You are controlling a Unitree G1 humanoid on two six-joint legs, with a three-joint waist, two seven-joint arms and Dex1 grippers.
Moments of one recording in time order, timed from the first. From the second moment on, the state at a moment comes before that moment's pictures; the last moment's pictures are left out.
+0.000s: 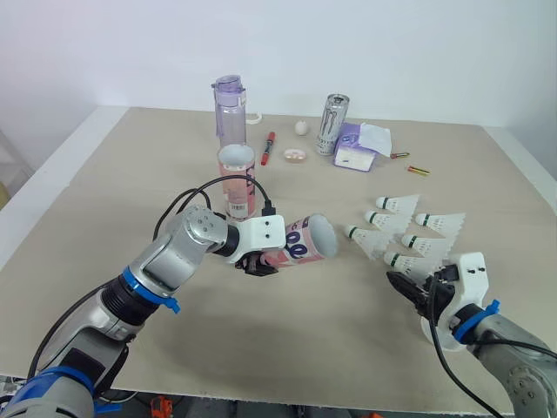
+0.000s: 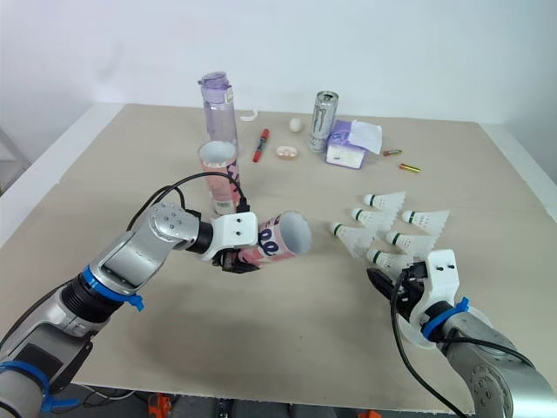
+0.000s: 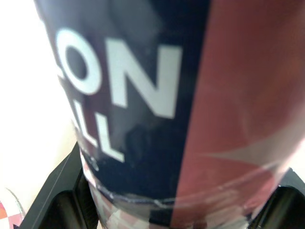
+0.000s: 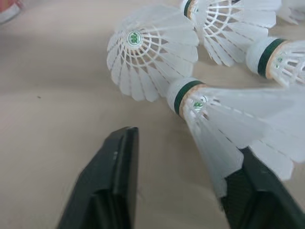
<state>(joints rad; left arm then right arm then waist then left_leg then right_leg) -0.75 0.54 -0.53 -0.14 0.08 0.63 -1.08 0.18 -0.56 -0.39 -0.49 0.64 0.77 0.39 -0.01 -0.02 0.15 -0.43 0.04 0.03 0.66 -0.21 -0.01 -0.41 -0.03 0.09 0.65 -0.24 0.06</state>
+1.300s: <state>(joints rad) -0.79 0.49 -0.48 -0.01 0.04 0.61 -1.10 -0.44 -1.03 0.00 -0.57 0.42 0.40 0.92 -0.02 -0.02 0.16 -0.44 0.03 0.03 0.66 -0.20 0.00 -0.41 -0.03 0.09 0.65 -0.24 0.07</state>
